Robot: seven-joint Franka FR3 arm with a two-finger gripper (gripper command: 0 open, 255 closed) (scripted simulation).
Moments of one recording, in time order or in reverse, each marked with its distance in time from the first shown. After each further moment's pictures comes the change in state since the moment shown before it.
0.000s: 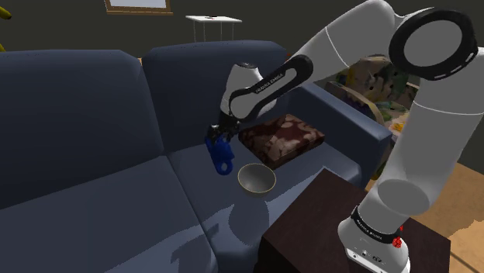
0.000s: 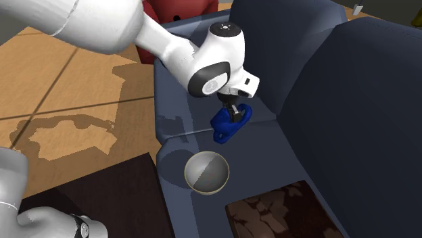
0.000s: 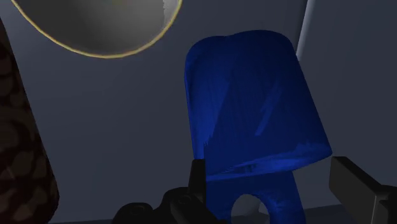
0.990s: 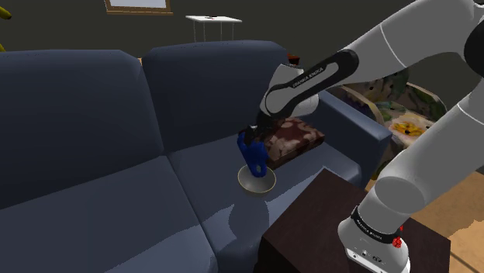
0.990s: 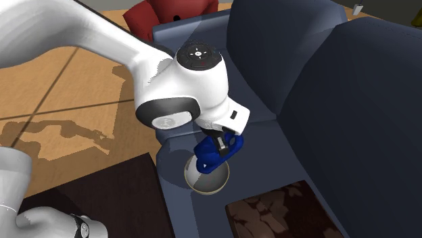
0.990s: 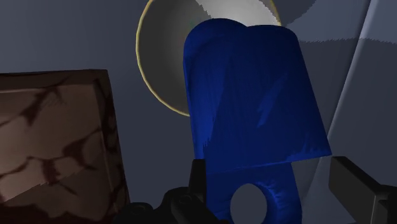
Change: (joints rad) arm -0.078 -0.347 -0.073 -0.381 0.252 0.009 -0.349
